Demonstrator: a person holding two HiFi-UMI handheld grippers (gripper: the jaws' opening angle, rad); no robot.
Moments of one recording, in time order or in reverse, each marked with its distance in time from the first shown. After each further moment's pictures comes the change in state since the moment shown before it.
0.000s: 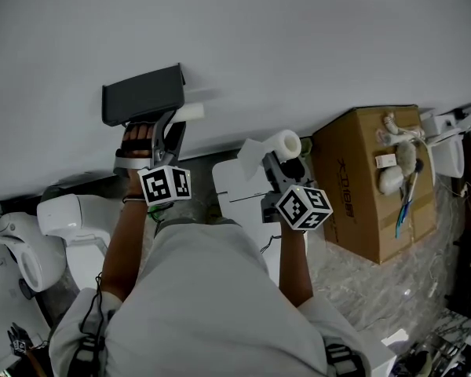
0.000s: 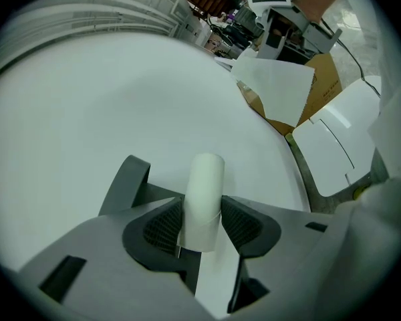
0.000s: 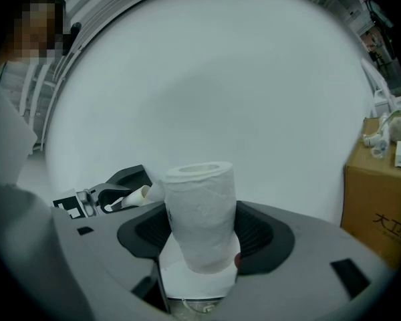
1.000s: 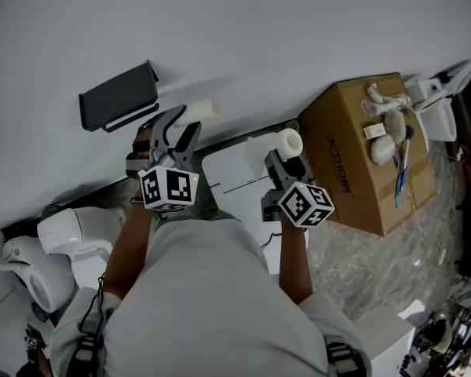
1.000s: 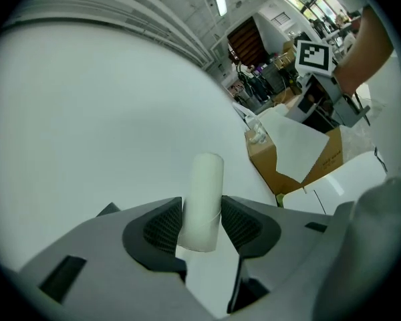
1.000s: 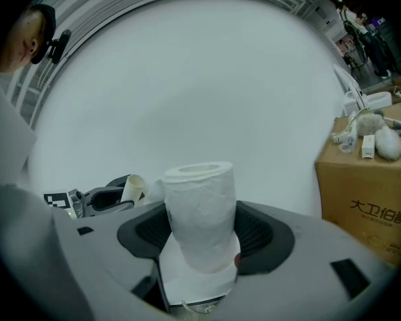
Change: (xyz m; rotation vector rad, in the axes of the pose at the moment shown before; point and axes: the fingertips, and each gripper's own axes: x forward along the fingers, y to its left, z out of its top) left arm -0.019 -0.016 0.084 -0.325 -0.294 -0.115; right arm -0.059 -0.031 -0.005 0.095 -0.062 -0.135
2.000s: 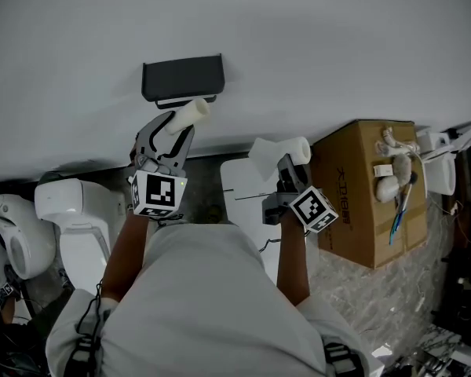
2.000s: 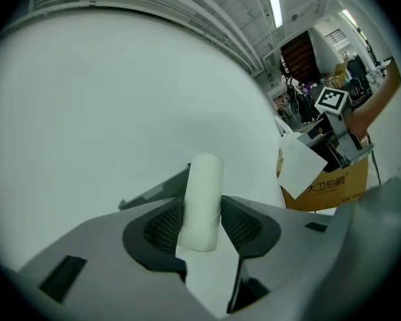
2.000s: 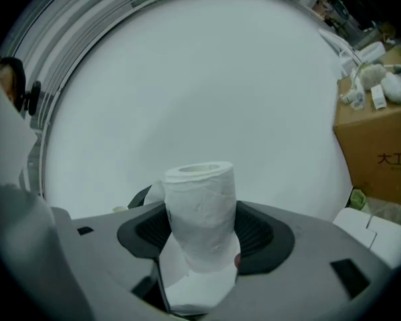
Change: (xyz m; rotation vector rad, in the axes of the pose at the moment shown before) left arm -0.121 0.067 -0.067 -0.350 -0.001 0.220; right arm 0.020 0.080 -0.013 0.220 -0.010 0.152
